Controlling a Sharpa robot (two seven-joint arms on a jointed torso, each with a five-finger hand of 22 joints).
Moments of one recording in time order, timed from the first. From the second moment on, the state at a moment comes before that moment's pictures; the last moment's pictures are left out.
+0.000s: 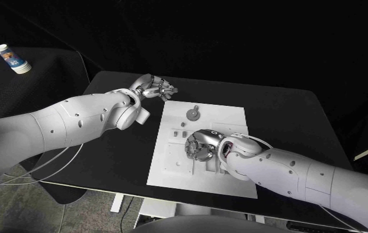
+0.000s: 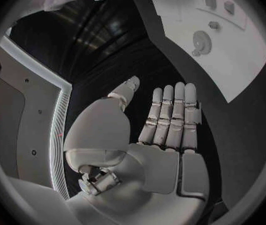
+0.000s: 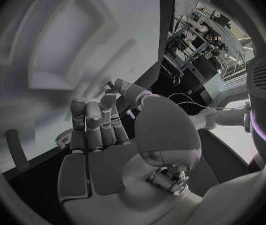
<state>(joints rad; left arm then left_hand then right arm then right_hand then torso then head) 1.22 -0.71 -0.17 1.17 -0.43 -0.29 0.30 1.11 -0.11 0.31 -0.10 0.18 0.87 0.16 0.34 0.57 0.93 0.16 0.42 0.31 0.91 0.15 0.35 0.66 0.08 0.64 0.06 1.06 0.33 0.97 -0.43 -0.13 1.21 -1.44 -0.24 0.03 1.20 -0.14 0.56 -0.12 0.18 0.87 0.16 0.33 0.49 1.01 0.06 1.20 0.72 1.07 -0.04 1.46 1.04 0.17 0.65 0.02 1.66 0.53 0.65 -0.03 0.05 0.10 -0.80</state>
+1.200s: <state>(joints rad) 1.22 -0.72 -0.17 1.16 -0.43 -0.29 0.29 1.11 -0.11 0.31 -0.10 0.18 0.87 0.16 0.34 0.57 0.93 0.16 0.42 0.31 0.91 0.15 0.35 0.66 0.08 0.64 0.06 1.06 0.33 1.03 -0.60 -0.07 1.38 -1.41 -0.30 0.02 1.19 -0.14 0.53 -0.12 0.18 0.79 0.17 0.30 0.48 1.00 0.07 1.20 0.72 1.06 -0.03 1.46 1.04 0.17 0.65 0.02 1.66 0.53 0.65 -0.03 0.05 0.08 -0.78</state>
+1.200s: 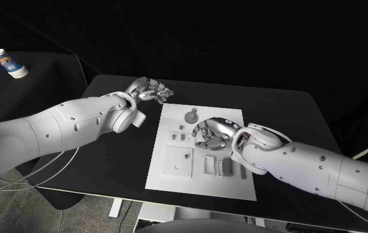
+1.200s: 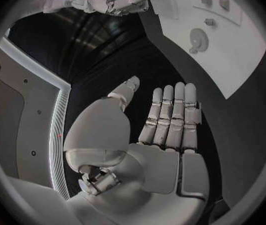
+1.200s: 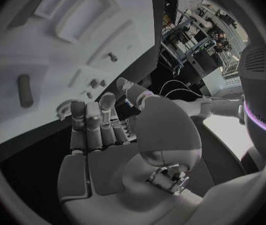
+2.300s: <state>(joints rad) 1.22 -0.72 -0.17 1.14 -0.43 -0.28 0.30 1.11 -0.11 0.31 -0.10 0.18 0.87 0.16 0.34 0.57 0.93 0.16 0.41 0.31 0.91 0.15 0.35 0.66 0.08 0.64 0.06 1.06 0.33 1.02 -0.73 -0.04 1.28 -1.32 -0.32 0.01 1.11 -0.17 0.47 -0.10 0.18 0.78 0.17 0.30 0.48 1.00 0.07 1.20 0.72 1.06 -0.03 1.46 1.04 0.17 0.64 0.02 1.66 0.53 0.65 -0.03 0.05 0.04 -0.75</state>
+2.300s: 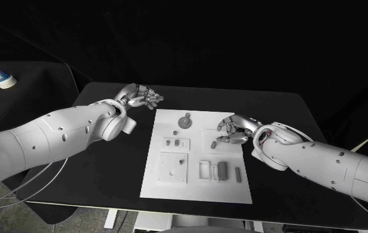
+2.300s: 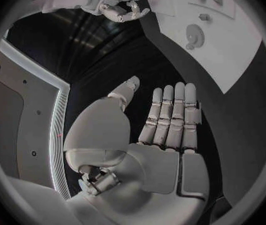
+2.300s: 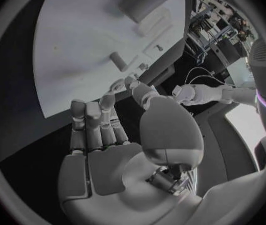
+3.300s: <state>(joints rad) 1.22 -0.73 -0.17 1.14 -0.43 -0.28 0.30 1.11 -0.11 0.31 -0.10 0.18 0.87 0.16 0.34 0.57 0.93 0.16 0.41 0.31 0.91 0.15 0.34 0.66 0.08 0.64 0.06 1.06 0.33 0.96 -0.68 -0.04 1.26 -1.33 -0.31 0.02 1.08 -0.15 0.42 -0.12 0.18 0.77 0.17 0.31 0.48 0.99 0.07 1.20 0.72 1.05 -0.03 1.46 1.04 0.17 0.64 0.02 1.66 0.52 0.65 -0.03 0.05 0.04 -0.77</state>
